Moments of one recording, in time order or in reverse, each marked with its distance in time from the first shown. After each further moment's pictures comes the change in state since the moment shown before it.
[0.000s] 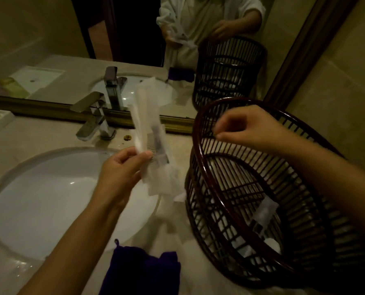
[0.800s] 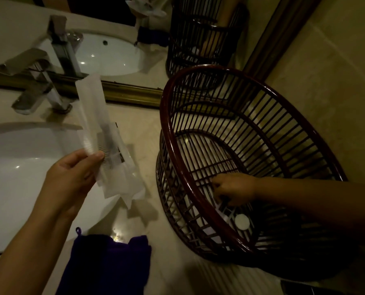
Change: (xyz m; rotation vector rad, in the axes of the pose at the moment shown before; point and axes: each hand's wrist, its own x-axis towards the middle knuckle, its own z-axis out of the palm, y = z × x) left_hand 0.018 -0.056 -0.034 0.002 0.050 -0.070; right_hand -0.062 0.181 0.081 -0.808 -0.888 -0.122
